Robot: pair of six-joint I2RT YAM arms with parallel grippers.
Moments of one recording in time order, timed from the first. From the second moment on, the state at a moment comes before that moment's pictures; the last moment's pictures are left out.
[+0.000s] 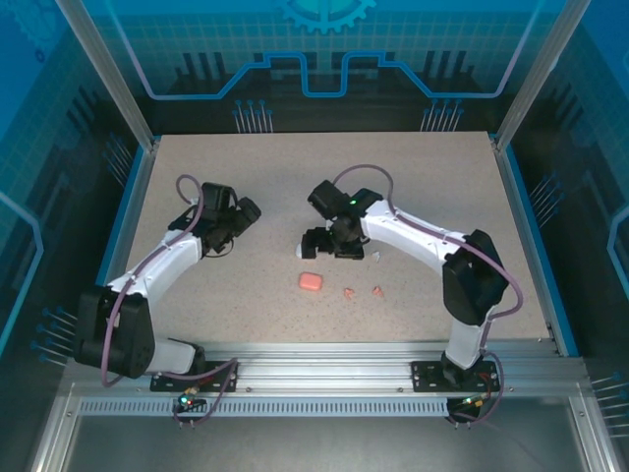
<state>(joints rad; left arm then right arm) -0.17 1.38 0.90 -0.42 -0.02 -0.93 0.77 1.84 1.51 -0.98 -0.11 0.74</state>
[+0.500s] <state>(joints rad) -0.13 1.37 0.89 -0.41 0.01 -0.95 0.85 2.08 1.71 -1.11 -0.05 0.98</state>
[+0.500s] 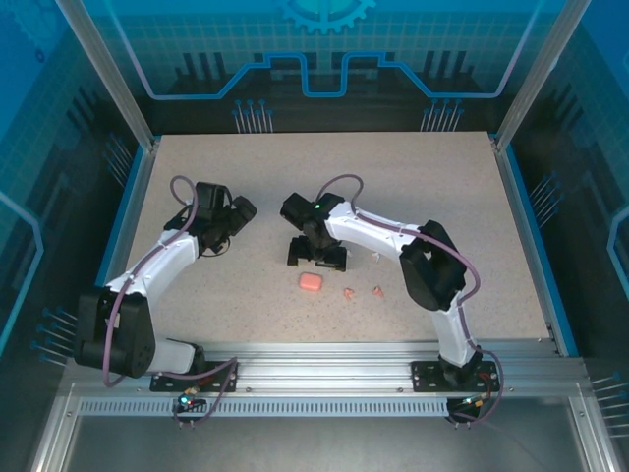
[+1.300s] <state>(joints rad) -0.08 1.36 0.86 -0.39 0.03 -0.94 0.89 2.26 1.85 -1.20 -0.05 1.09</state>
